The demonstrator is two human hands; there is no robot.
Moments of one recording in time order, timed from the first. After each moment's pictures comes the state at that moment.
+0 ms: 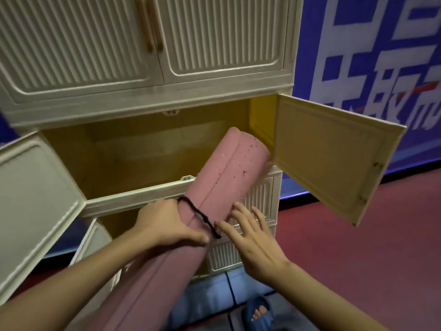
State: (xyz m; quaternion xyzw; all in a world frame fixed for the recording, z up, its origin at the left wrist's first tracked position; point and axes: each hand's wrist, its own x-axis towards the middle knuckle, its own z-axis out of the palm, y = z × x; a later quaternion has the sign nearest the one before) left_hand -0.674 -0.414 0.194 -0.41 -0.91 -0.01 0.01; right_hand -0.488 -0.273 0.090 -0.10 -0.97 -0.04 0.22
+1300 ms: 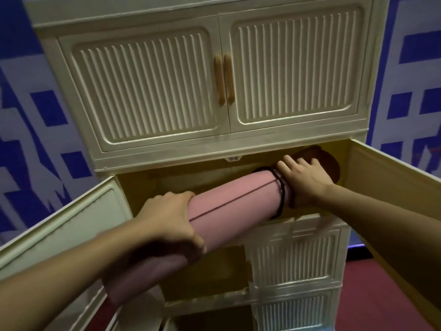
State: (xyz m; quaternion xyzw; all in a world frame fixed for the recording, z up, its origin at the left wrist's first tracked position) left_hand -0.769 -0.455 0.307 -0.40 -0.91 0.04 0.05; right_hand -0.636 -0.148 0.273 -0.19 -0.95 -0.22 0.14
